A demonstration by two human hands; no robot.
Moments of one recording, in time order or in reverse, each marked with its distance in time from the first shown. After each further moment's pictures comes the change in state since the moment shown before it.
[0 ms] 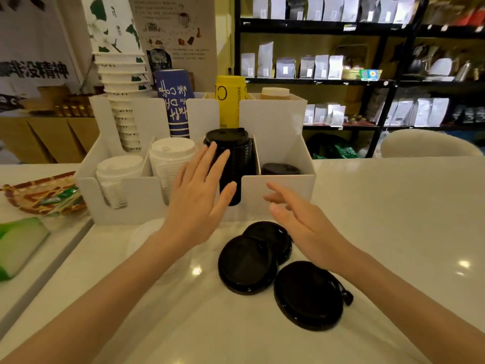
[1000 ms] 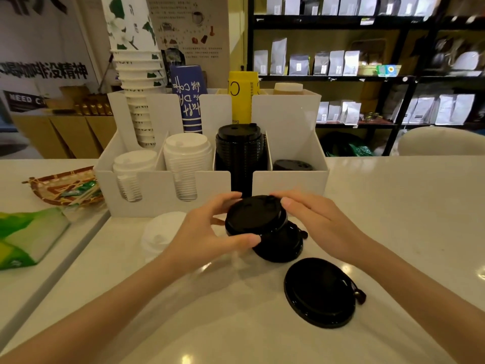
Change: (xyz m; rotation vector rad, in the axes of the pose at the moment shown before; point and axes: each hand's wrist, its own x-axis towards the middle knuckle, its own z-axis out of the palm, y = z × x) left_hand -0.045 0.010 -0.016 -0.685 -0.263 -0.290; right_hand 0.002 -0.008 -0.006 0.032 -0.056 0.044
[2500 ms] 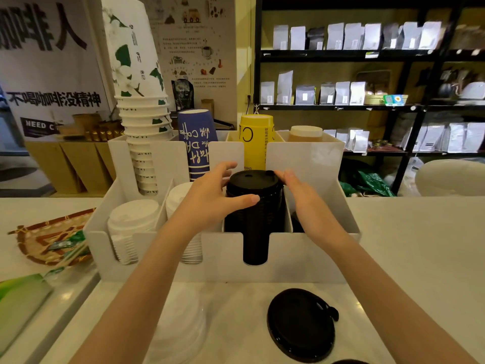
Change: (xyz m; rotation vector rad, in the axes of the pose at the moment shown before) left_hand 0.132 0.030 -0.055 0.165 0.088 -0.021; right_hand 0.128 -0.018 -0.006 0.363 0.160 0.005
